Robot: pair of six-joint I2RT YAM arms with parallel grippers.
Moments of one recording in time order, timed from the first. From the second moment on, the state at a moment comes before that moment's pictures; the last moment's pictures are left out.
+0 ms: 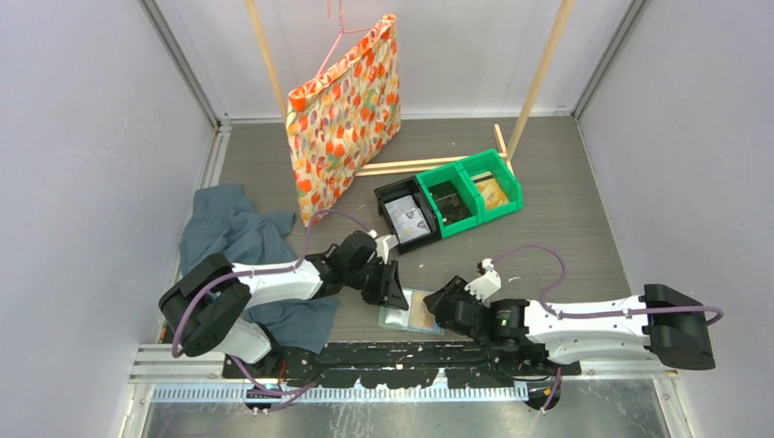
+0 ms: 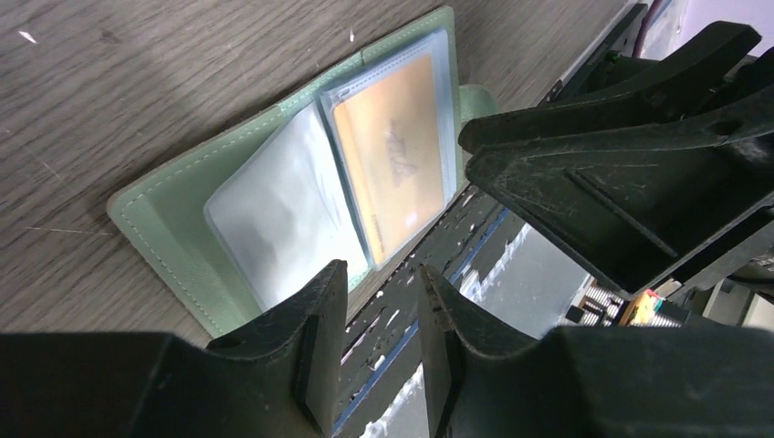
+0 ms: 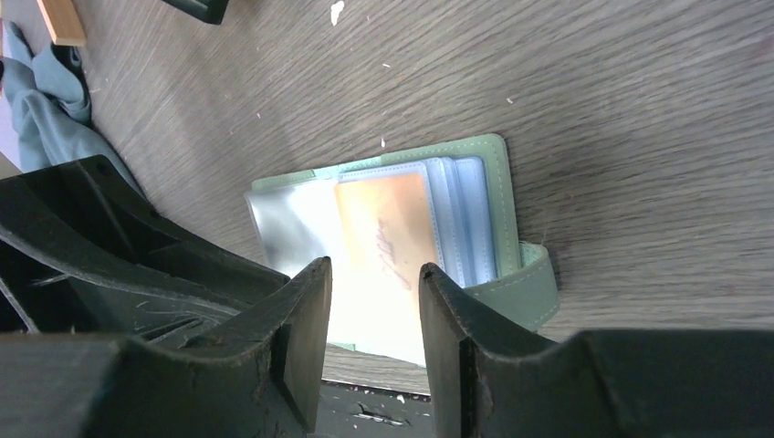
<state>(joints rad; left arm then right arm) -0.88 1.44 0.59 0.06 0.49 -0.81 1.36 0.99 0.39 -0.37 0.66 1.75</state>
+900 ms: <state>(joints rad) -0.85 1.53 0.57 0.10 0.50 -0.81 1.36 1.06 0.34 -0.25 0.63 1.77</state>
